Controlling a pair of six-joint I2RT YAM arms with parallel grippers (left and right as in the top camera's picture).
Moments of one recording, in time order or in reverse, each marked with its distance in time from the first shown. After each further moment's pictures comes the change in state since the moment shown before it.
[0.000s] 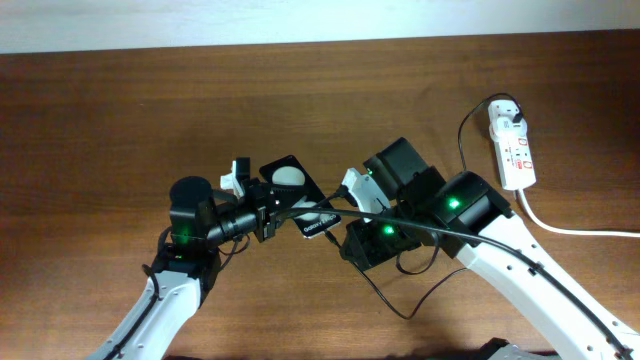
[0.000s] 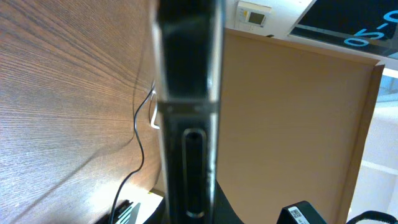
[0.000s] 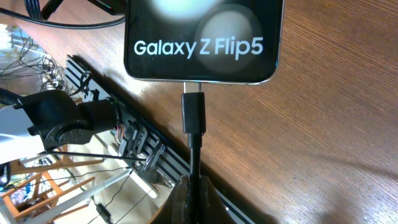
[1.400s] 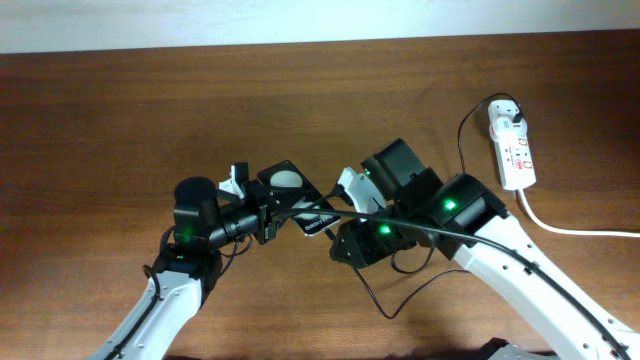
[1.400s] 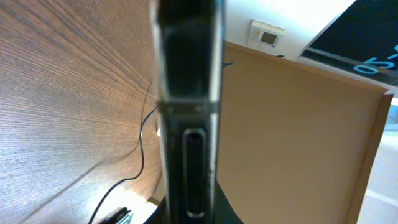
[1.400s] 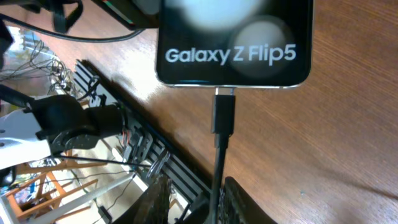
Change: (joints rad) left arm -0.009 0.000 0.000 -0.066 -0.072 -0.027; right arm 0.004 0.000 -0.031 0.061 -0.026 0.003
